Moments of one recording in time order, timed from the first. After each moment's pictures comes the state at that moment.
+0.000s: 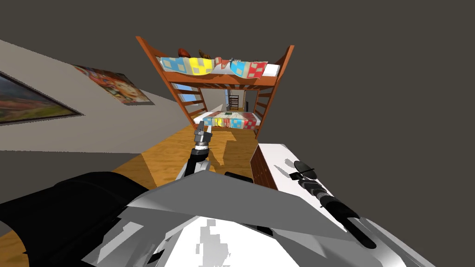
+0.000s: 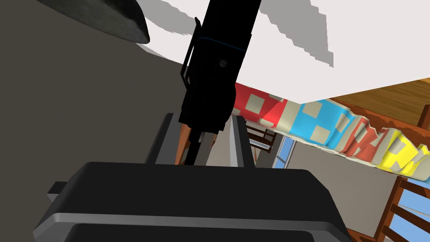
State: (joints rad) left arm 0.54 0.02 0.01 -2.32 -0.06 -0.51 0.12; right arm 0.55 -0.94 0.01 -1.41 0.48 -0.22 0.53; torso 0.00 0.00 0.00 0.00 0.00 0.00
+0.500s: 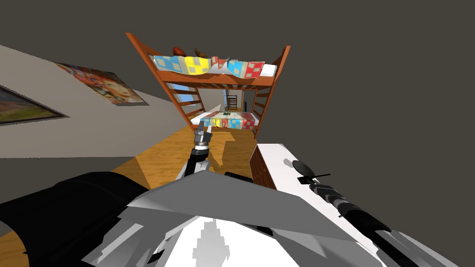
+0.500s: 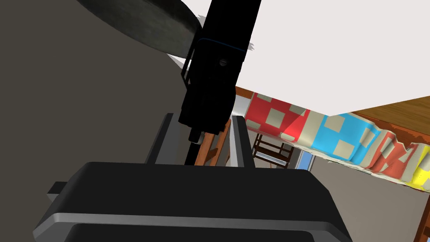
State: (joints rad) left arm 0.54 0.02 0.01 -2.32 -0.06 -0.51 0.12; right arm 0.62 -1.06 -0.02 -1.39 0.43 -0.23 0.45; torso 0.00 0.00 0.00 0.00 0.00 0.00
